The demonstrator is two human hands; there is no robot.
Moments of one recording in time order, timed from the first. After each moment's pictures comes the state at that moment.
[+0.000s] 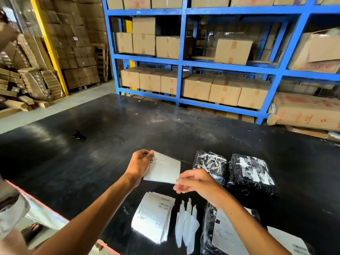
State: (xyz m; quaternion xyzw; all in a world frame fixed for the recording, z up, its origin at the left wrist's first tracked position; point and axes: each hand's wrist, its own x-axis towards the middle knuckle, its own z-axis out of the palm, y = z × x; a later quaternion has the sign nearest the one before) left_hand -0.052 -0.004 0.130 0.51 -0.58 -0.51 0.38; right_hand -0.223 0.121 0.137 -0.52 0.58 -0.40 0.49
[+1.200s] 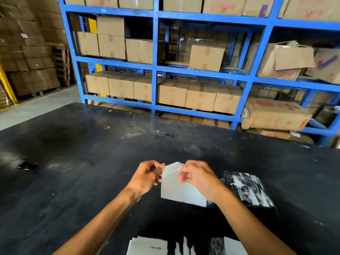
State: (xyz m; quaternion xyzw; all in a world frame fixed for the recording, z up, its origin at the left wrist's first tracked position) left_hand -0.123 -0.101 0.131 0.33 -0.70 -0.55 0.29; right_hand -0.273 0.003 0.160 -0.39 0.56 -0.58 0.45
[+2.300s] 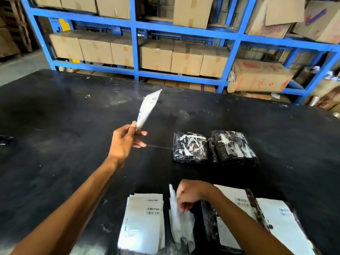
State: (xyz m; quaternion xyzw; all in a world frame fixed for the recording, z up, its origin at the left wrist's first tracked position) left_hand -0.103 -0.119 0.104 0.34 -0.62 -0.59 0.38; right_hand -0.249 0.057 0.046 -0.45 0.73 -0.02 0.50
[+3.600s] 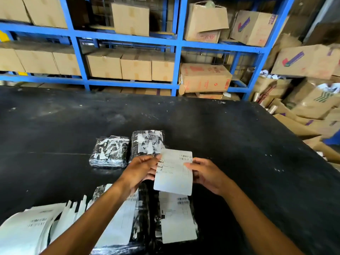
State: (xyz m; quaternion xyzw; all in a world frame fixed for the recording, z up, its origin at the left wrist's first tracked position) left_hand -0.330 0.168 0.119 0.29 -0.61 -0.73 0.11; right_hand -0.486 0.317 0.105 -0.20 0.64 -0.58 0.46
